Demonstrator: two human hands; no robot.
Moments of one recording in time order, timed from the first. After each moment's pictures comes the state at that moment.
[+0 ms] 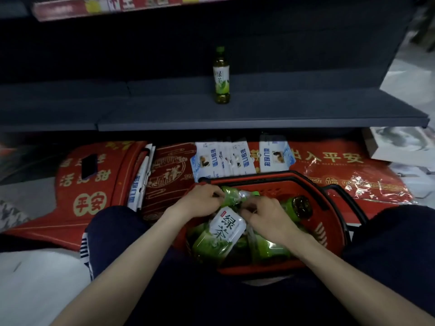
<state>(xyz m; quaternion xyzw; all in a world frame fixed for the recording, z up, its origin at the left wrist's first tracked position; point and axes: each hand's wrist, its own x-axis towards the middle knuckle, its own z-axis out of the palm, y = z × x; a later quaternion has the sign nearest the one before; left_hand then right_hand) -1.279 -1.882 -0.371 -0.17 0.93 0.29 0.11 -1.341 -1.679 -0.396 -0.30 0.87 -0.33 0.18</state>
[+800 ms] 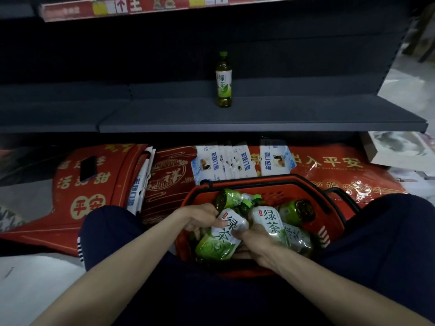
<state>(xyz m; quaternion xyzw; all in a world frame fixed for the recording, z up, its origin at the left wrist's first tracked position) -1.286 -1.913 -0.432 -0.21 0.81 0.45 0.32 -1.312 -1.718 -0.469 0.04 0.69 -0.59 0.42</state>
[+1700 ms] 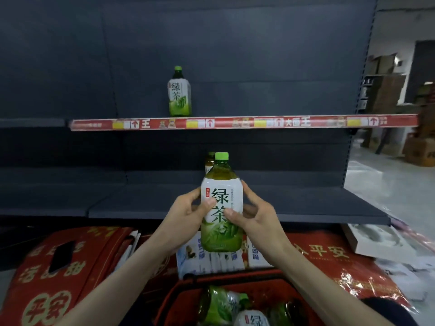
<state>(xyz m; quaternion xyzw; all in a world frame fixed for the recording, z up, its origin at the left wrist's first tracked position) -1.277 -1.869 -0.197 0.01 0.77 0.60 -0.22 -1.369 -1.703 -0.217 -0.36 0.63 -0.69 0.09</state>
